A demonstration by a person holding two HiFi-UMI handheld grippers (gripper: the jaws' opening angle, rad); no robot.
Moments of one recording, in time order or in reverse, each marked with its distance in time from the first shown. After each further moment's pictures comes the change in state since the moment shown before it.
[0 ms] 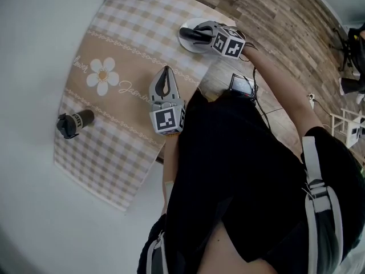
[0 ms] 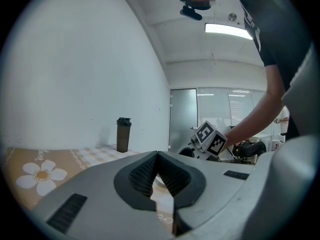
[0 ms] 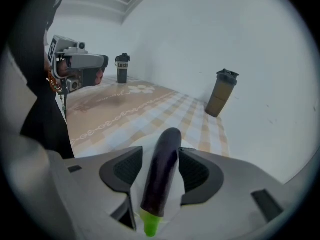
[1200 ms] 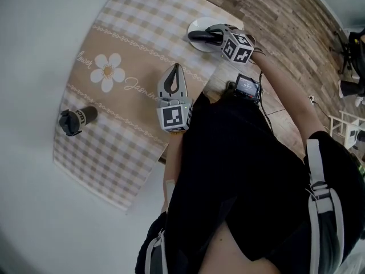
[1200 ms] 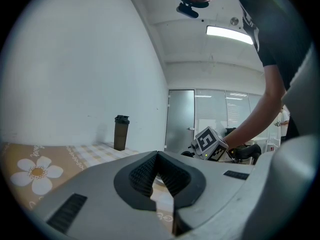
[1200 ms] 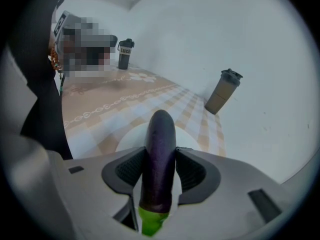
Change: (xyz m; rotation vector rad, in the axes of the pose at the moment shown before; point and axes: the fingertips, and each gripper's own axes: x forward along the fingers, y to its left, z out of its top) left arm 0.002 0.004 -0.003 -0.028 0.005 -0.046; right arm 0.006 0.001 -0.018 -0.107 0.089 -0.076
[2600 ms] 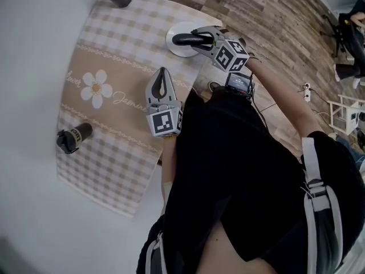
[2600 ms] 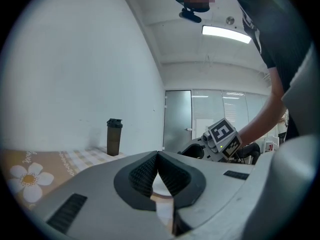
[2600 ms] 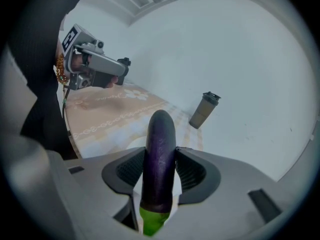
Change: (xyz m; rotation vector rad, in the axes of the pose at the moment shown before) left arm 0.022 -0.024 0.016 0.030 -0.015 -0.023; right arm -0.068 -0.013 0.020 0.023 -0.162 -0.150
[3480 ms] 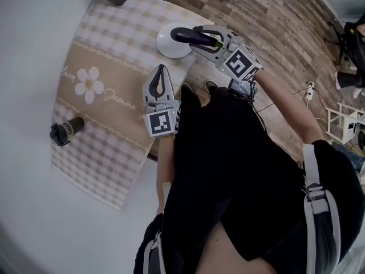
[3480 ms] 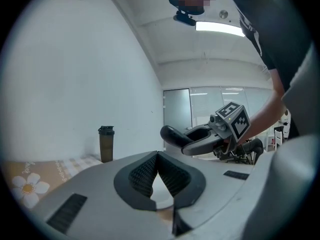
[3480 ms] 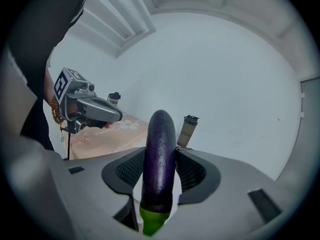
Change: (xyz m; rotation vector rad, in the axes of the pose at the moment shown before) left arm 0.020 -0.050 0.030 0.068 -0.009 0.026; right arm -0.090 -0.038 0.042 0.191 -0.262 -0.070
